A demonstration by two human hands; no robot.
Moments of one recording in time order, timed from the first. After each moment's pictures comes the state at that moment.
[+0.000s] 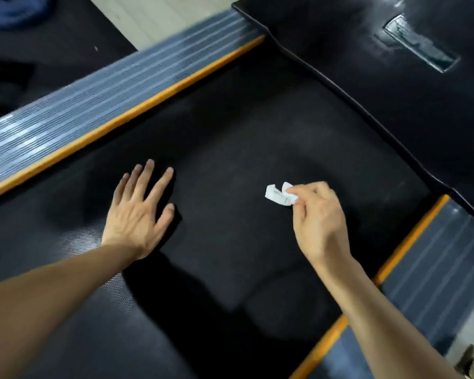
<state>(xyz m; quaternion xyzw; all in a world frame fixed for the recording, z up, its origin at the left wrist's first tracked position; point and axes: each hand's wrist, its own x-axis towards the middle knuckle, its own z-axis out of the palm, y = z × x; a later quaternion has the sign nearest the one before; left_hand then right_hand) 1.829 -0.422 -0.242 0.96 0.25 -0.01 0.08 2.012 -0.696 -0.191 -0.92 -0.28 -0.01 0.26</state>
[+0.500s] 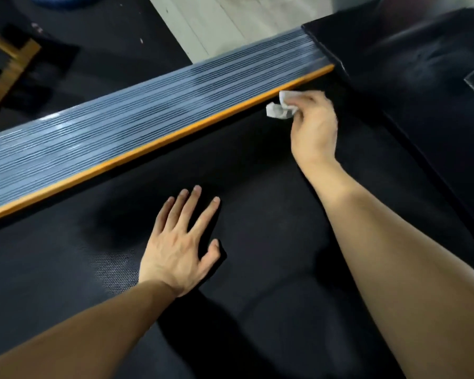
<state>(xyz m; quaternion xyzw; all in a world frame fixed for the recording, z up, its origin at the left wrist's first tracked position) 1.831 -0.420 -0.245 0.96 0.26 0.01 0.11 2.146 -0.460 -0.192 -0.88 -0.37 -0.06 0.28</state>
